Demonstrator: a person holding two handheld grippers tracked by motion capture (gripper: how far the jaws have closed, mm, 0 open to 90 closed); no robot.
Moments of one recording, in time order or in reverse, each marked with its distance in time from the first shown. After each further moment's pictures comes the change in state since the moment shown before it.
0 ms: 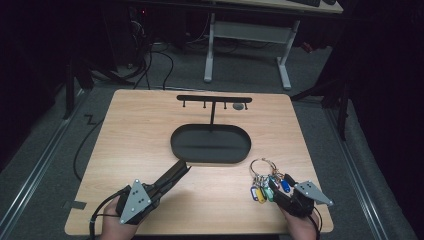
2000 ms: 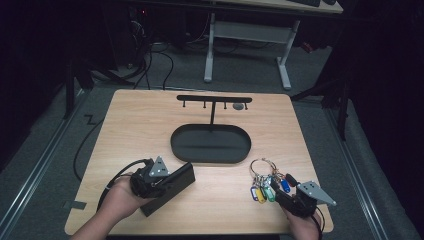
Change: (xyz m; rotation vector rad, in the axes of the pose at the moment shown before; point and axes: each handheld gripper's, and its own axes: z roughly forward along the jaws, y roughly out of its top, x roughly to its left) left arm 0.042 0.004 0.067 0.590 -0.200 -0.002; right arm -0.005 0.001 -0.004 -0.007 0.016 0.022
